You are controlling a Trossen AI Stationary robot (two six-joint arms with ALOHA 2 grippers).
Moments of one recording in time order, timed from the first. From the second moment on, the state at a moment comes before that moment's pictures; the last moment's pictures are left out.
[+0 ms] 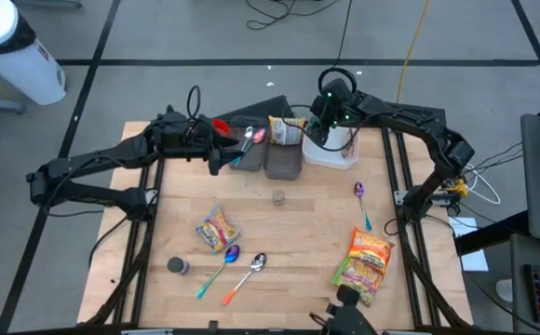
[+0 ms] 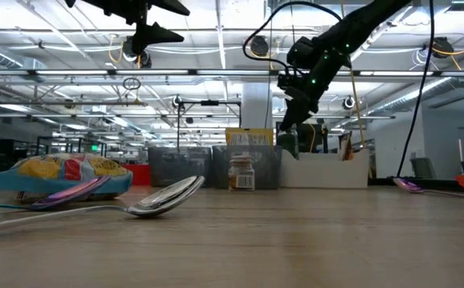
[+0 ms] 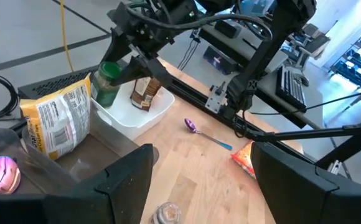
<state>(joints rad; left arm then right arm) 0.36 1.04 0.94 -0.17 0.18 -0.40 -0.77 1.64 1.26 -0.47 -0.14 -0.30</state>
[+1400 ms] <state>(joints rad) 0.36 1.04 0.94 -0.10 0.07 -0.45 -0.84 1.69 1.10 -0.22 -0.32 -0.43</state>
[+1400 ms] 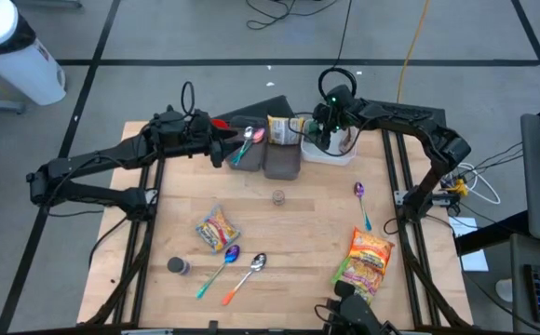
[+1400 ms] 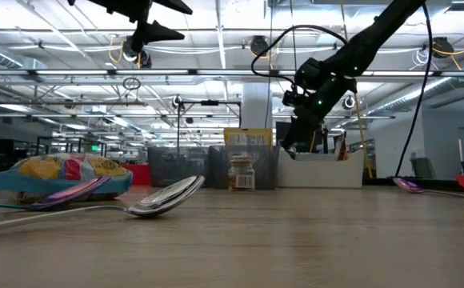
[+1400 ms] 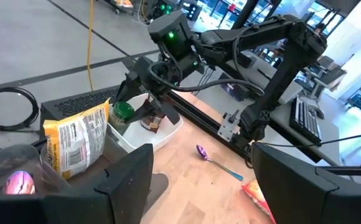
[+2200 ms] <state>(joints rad) 0.36 1.04 0.94 -0.10 0.08 -0.47 -0.84 1.67 1.10 -0.21 -0.31 -0.45</state>
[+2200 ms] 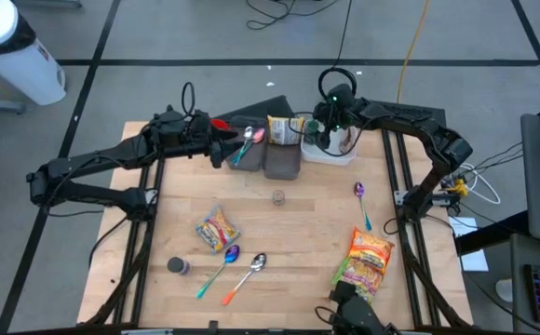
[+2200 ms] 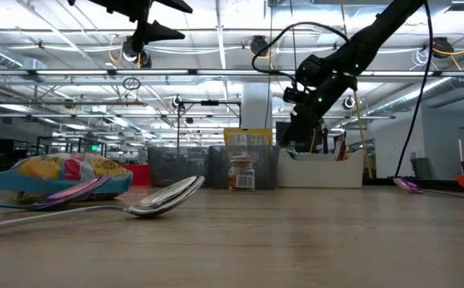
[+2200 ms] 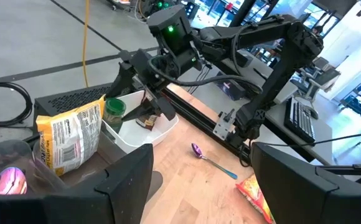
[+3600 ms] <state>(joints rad) 0.28 0.72 0.88 -0.59 0.07 -0.45 -0.38 1.18 0.69 0.41 -0.10 0.61</state>
